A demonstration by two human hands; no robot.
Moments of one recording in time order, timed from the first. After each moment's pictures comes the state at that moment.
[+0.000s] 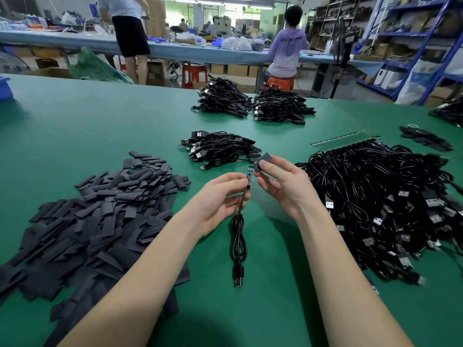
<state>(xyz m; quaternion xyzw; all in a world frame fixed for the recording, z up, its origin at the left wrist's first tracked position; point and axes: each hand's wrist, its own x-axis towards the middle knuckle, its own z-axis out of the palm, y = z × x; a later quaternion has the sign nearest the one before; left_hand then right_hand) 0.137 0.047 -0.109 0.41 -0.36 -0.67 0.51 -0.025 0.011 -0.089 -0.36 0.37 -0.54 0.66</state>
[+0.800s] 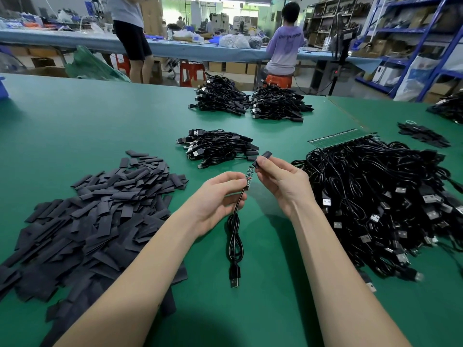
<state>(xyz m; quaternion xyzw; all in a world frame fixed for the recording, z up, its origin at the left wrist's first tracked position) 0.133 0.051 -0.106 0.41 -0.37 -0.66 0.51 -0.021 0.013 -0.089 -0.32 0.39 -0.58 0.64</state>
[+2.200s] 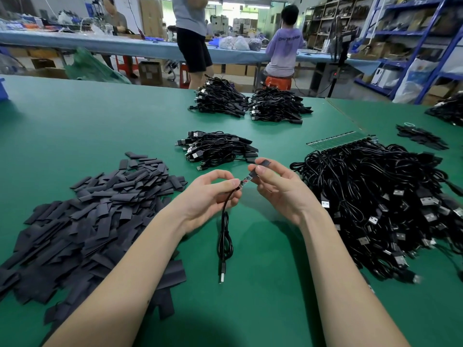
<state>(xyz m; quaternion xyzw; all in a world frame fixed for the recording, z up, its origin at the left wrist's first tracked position) 0.152 0.051 -0.101 0.38 -0.39 -0.66 0.51 -0.036 0.018 -0.094 -0.44 0.31 -0.48 0.70</state>
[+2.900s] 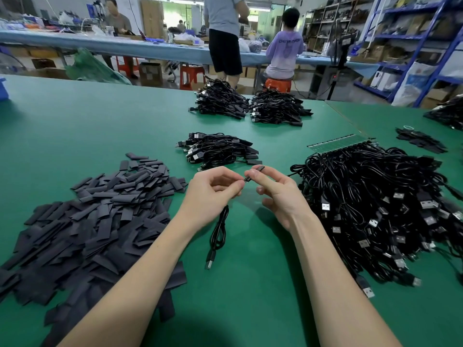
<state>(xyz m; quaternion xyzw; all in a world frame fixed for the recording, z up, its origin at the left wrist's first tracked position) 0.145 0.050 -0.110 0.48 -0.59 -0.36 0.55 -0.022 0.020 -0.101 -0.49 0.44 -0.47 0.59</state>
